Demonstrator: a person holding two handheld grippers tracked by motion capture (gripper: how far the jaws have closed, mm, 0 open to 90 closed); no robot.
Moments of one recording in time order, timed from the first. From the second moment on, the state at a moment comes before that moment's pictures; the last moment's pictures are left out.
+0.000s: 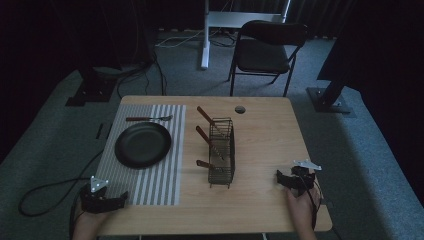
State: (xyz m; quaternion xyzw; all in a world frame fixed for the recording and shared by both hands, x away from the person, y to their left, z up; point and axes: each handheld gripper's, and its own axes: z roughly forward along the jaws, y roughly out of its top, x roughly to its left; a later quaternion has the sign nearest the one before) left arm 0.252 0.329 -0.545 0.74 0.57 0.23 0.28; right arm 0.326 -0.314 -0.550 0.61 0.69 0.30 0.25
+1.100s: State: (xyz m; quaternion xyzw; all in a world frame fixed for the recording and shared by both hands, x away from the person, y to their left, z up) left arm 0.272 0.299 -0.525 0.76 0.51 0.20 0.34; right arm 0.326 -0.314 -0.550 0.61 0.69 0.30 0.25
